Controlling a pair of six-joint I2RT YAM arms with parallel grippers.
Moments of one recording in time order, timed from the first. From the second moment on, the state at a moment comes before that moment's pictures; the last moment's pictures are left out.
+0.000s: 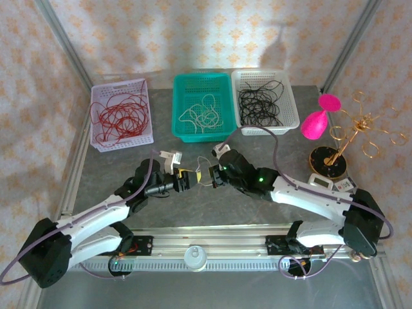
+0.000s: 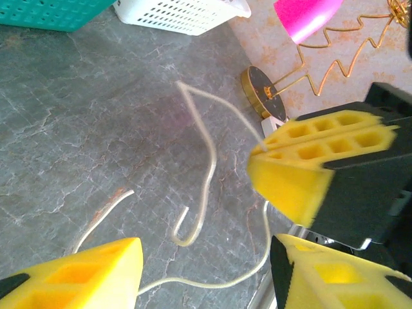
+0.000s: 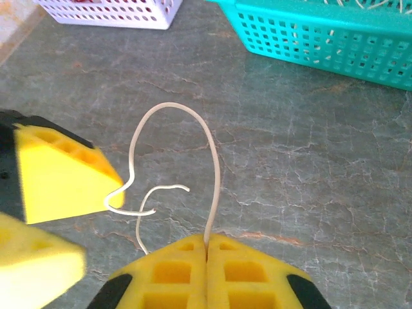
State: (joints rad) left arm -0.59 1.00 0.38 0.26 0.41 -0.68; right arm 0.97 1.24 0.84 -0.28 0.13 0.45
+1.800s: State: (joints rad) left arm -0.62 0.85 0.88 -0.19 0.54 -0.54; right arm 0.89 1.48 0.64 0.43 0.39 0.80
